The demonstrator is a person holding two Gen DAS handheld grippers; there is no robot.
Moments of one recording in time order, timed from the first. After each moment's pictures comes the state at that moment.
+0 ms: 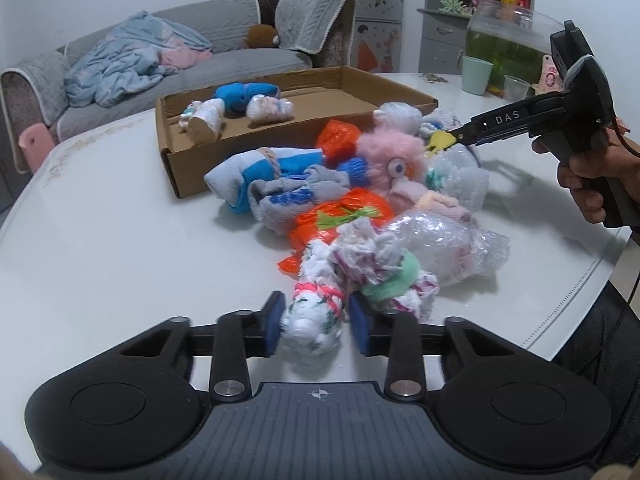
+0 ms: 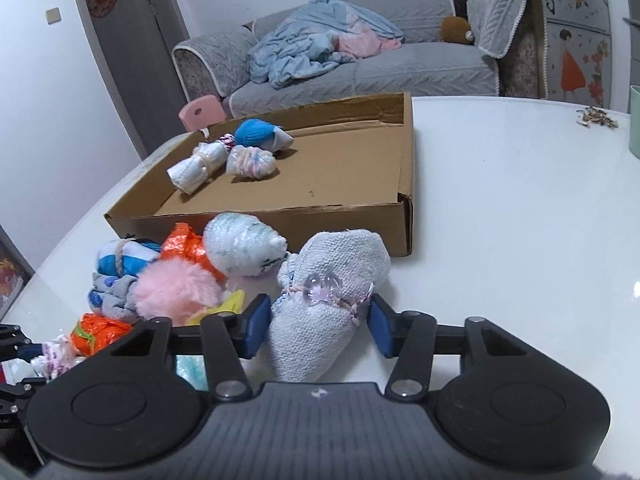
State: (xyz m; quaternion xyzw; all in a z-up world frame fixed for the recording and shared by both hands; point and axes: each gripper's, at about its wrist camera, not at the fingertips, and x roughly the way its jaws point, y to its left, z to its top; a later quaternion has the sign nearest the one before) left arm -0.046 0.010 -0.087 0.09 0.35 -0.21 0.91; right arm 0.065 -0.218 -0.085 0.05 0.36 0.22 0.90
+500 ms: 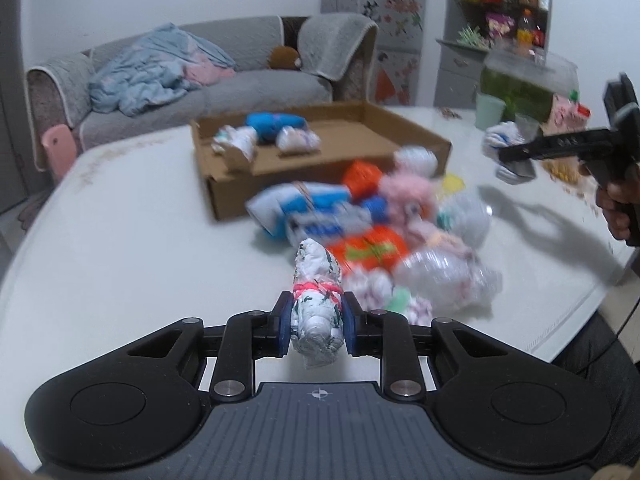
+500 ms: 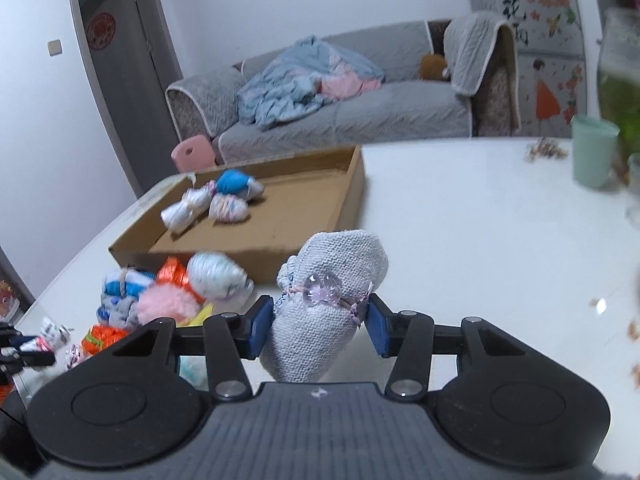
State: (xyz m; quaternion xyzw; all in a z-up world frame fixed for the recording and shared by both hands) left arm -0.056 0.038 -0.052 0.06 0.32 -0.18 0.93; right arm 0.042 -0.270 -0.046 0.06 0.30 0.20 0.93
